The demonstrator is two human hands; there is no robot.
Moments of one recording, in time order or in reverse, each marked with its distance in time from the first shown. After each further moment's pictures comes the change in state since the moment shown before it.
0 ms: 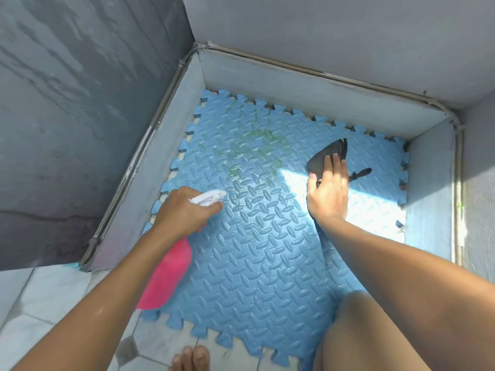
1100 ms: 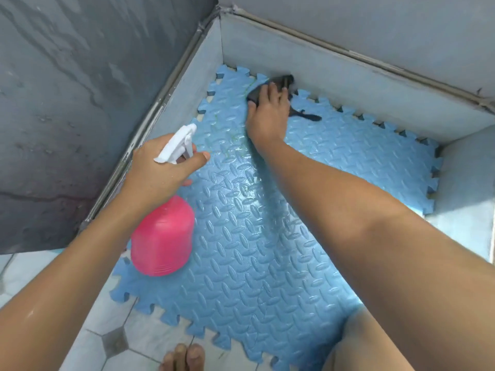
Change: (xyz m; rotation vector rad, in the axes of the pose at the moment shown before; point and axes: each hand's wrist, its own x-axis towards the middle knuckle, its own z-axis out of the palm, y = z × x) left_hand 0.017 -0.006 -0.045 -0.459 0.205 0.125; right_hand 0.083 -0.199 0.071 -0.024 -0.102 -0.307
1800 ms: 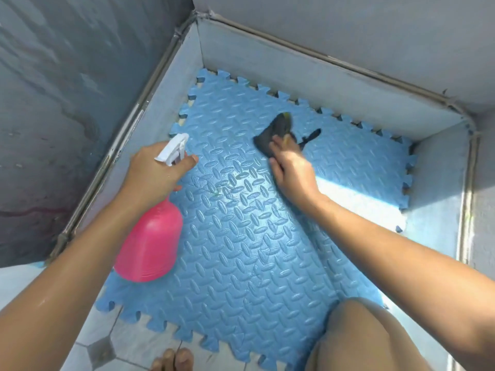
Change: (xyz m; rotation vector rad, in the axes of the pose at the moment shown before) left_hand 0.016 -0.002 0.021 0.108 0.007 -0.035; right_hand -0.109 0.107 -0.047 0.136 -0.047 -0.265
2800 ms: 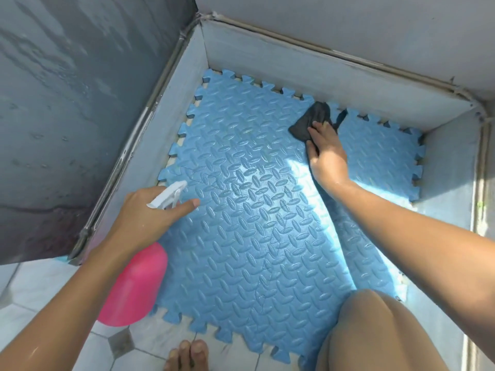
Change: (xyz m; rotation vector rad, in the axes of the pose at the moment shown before) left_hand -0.057 -0.038 -0.028 0.282 -0.077 -0.027; right_hand 0.010 0.047 -0.022 -0.019 0.108 0.206
